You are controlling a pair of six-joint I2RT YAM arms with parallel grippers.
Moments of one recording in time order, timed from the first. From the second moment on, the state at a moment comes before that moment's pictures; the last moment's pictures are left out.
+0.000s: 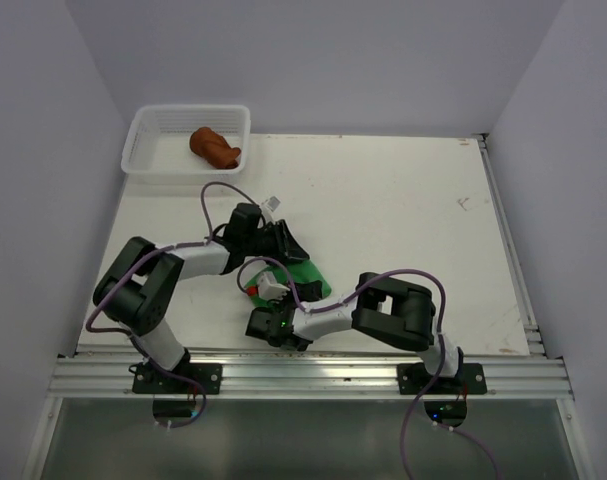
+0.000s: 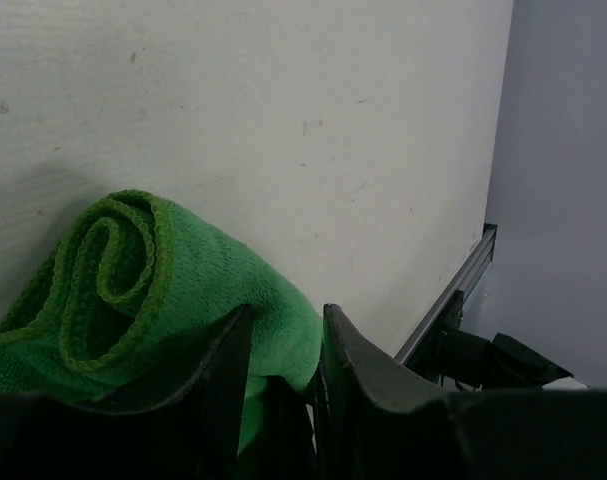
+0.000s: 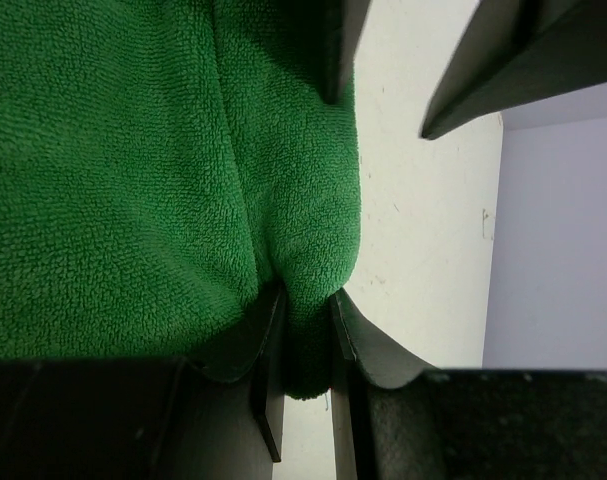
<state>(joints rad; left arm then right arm) -0.49 1.66 0.76 0.25 0.53 -0.86 1.35 2.08 1.16 -0.45 1.22 0.29</state>
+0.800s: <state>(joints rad) -0.51 1.77 0.80 0.24 0.53 -0.80 1.34 1.81 1.02 -0.38 1.06 0.45</state>
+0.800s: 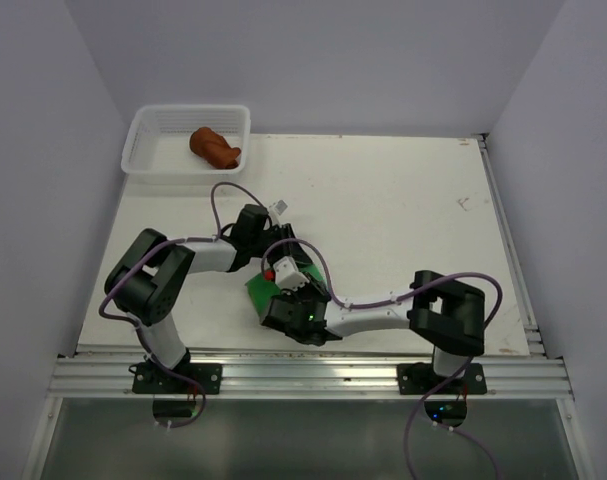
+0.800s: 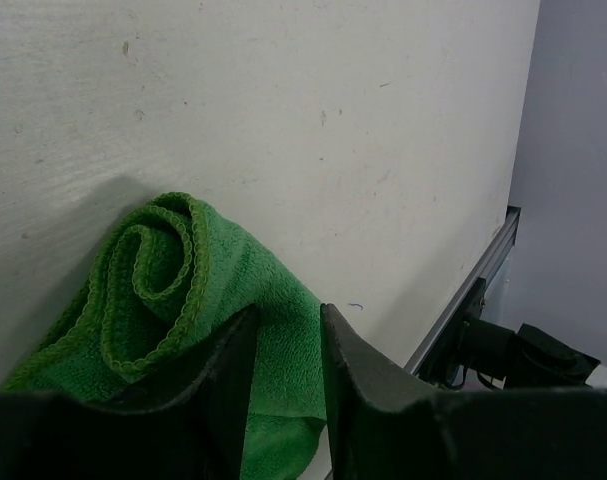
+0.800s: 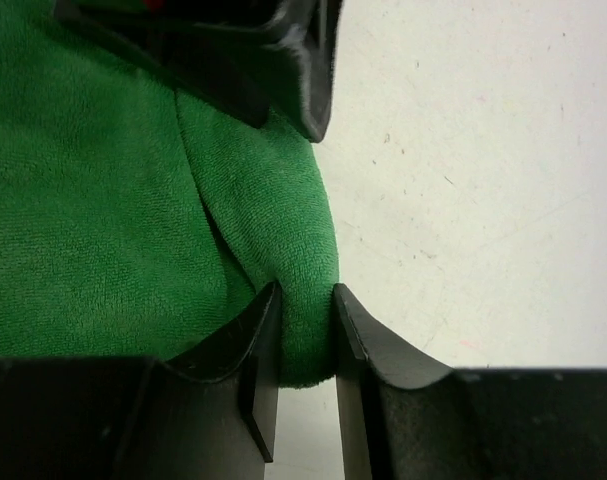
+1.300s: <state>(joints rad) -0.51 1.76 0.80 0.24 0.47 -0.80 1.31 1.59 0.91 -0.40 0.90 0.55</state>
